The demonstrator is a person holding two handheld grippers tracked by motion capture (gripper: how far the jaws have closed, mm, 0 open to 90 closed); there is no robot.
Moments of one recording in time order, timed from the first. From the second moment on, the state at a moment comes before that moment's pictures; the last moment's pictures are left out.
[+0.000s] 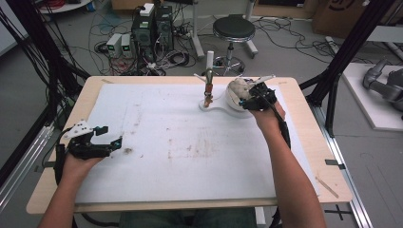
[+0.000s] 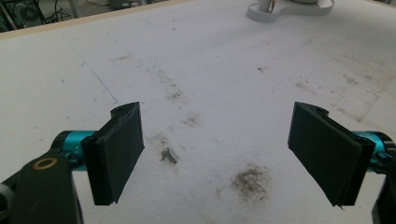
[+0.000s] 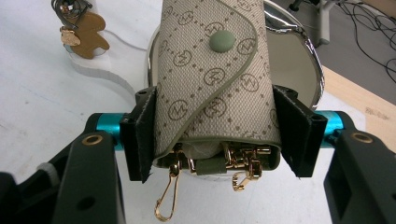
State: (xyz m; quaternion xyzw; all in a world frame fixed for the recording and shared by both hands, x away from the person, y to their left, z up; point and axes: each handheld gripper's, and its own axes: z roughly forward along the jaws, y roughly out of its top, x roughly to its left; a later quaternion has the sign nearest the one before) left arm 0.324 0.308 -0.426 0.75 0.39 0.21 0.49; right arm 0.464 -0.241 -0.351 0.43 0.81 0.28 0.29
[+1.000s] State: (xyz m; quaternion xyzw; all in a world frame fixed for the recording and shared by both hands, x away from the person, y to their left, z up) left arm 0.324 0.309 -0.426 0.75 0.39 0.21 0.50; right arm 0.464 -0.237 -0.356 0.43 0.82 0.26 0.28
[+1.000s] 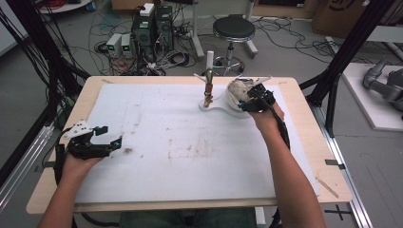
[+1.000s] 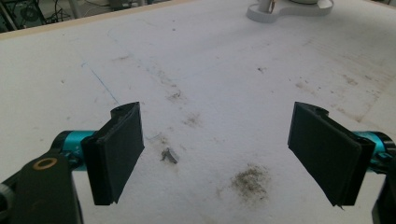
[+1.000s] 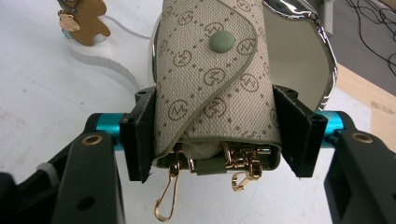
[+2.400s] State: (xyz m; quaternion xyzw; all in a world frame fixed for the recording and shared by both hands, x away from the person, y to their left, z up) left arm 0.325 0.310 -0.428 0.75 0.39 0.21 0.49; right arm 0.483 -0.241 -0.368 0.46 0.81 0.24 0.28
